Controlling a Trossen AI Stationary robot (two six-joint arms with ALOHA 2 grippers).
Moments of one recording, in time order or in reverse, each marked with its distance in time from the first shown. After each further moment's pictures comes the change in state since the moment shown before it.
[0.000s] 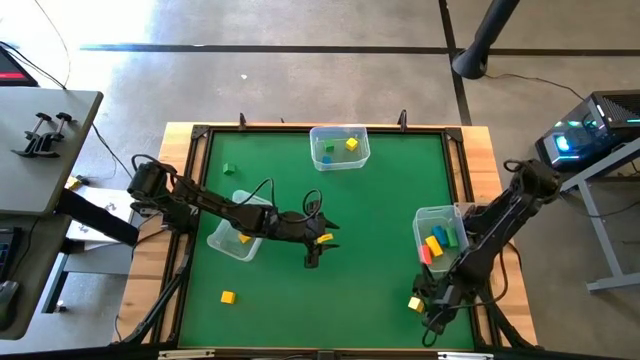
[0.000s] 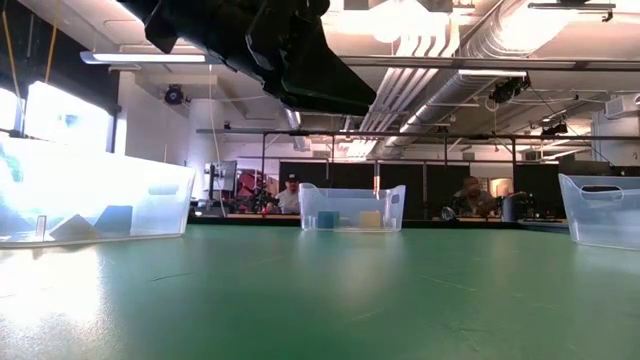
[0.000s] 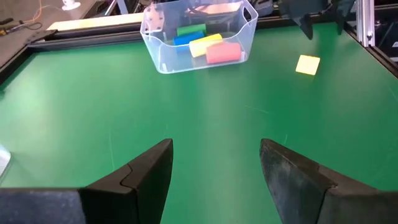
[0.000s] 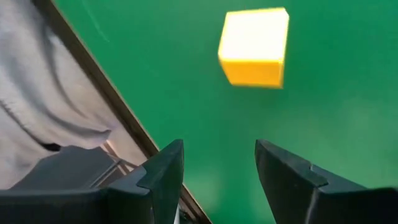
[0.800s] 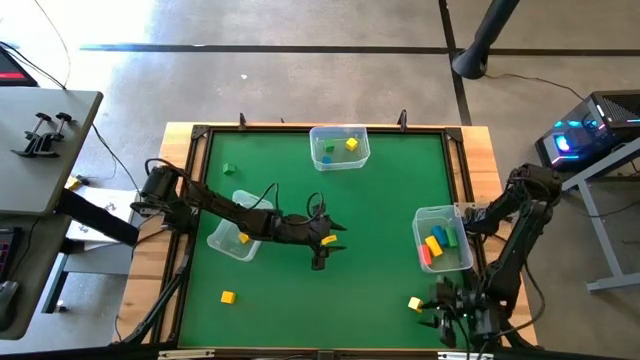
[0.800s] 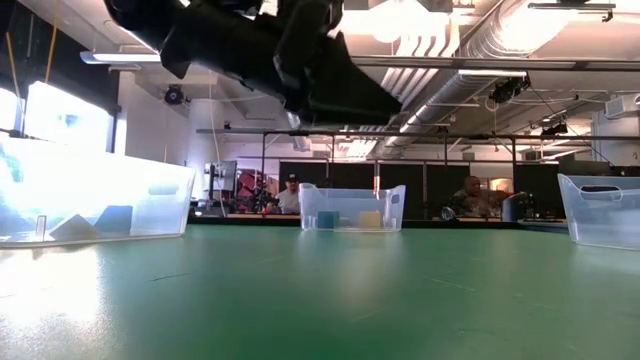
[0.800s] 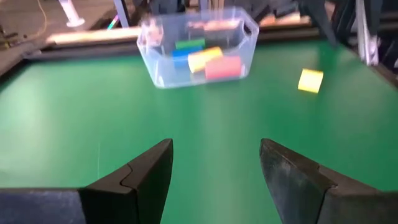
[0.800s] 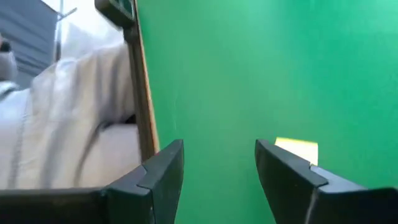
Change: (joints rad) left arm 0.006 0.103 0.001 0.193 0.001 -0.002; right arm 0.302 0.032 0.032 0.081 0.809 -0.050
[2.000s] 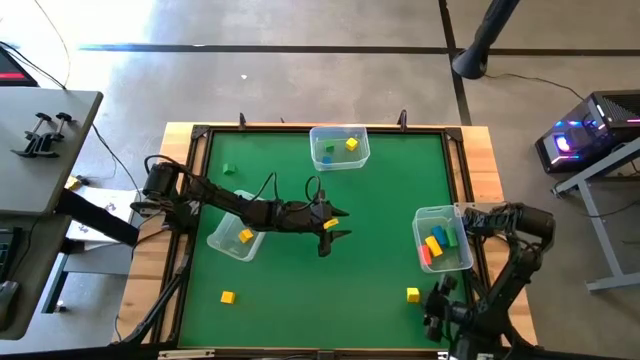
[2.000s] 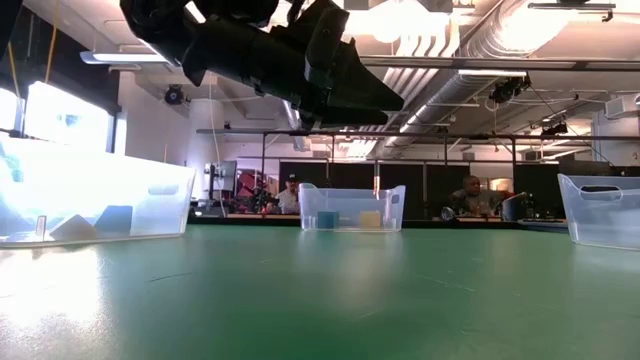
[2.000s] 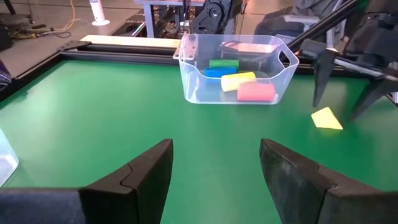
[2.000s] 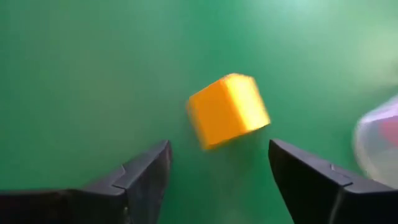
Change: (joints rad) left arm 0.080 -0.001 0.000 0.061 0.000 -0.087; right arm 0.007 0.376 0.232 -0.477 -0.058 0.149
